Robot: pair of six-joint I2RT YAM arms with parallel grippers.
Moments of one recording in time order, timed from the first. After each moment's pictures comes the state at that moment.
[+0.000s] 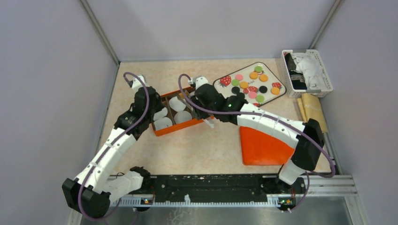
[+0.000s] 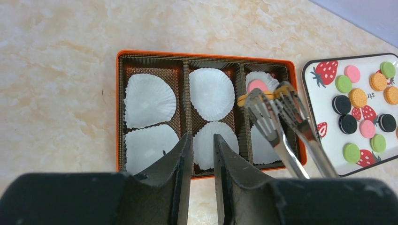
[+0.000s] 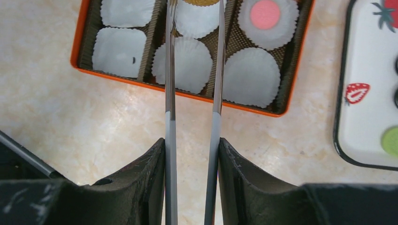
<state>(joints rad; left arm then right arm) -0.41 1.01 0.98 -0.49 -0.44 -0.63 0.99 1.62 1.47 -0.55 0.27 0.34</state>
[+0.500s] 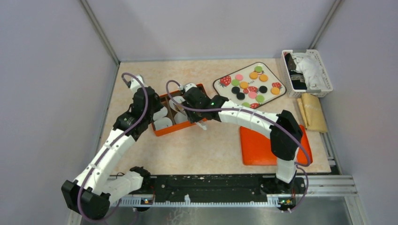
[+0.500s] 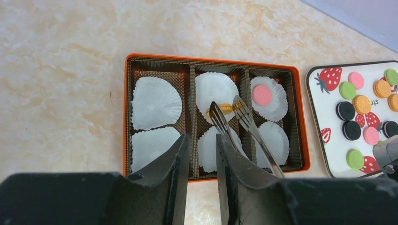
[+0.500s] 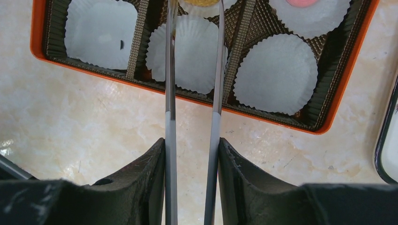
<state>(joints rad) -0.41 1.00 0.98 -0.50 -0.46 -0.62 1.00 1.86 1.57 -0.56 0.19 0.34</state>
